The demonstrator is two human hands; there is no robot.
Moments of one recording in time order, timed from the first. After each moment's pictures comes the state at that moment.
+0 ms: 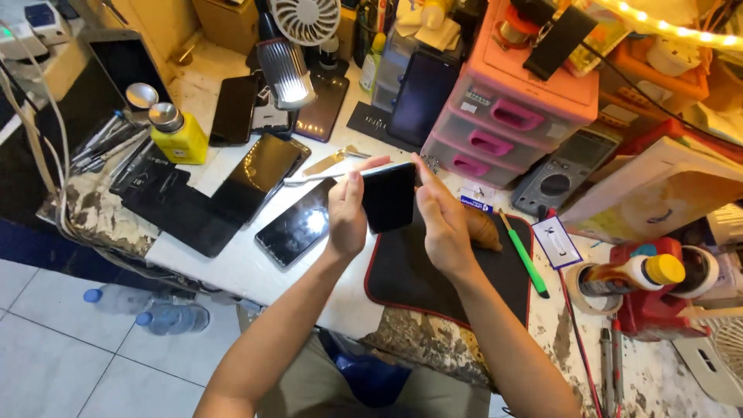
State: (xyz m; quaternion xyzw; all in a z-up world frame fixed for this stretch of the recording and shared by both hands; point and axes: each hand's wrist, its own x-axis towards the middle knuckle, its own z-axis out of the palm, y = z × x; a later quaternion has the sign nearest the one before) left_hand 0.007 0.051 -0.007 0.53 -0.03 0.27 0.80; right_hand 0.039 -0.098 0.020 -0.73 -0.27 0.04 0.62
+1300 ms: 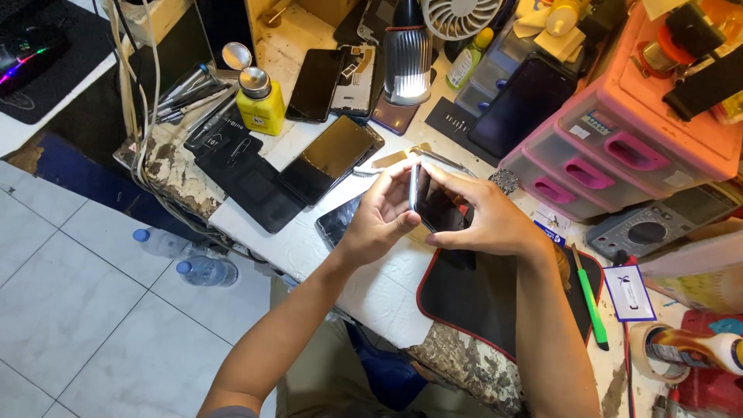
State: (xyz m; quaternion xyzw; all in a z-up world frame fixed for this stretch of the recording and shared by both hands) left_hand -0.016 0.123 -0.051 0.51 -0.09 0.15 0.84; right_hand 0.095 -0.039 0.053 -0.78 -0.45 0.24 0.36
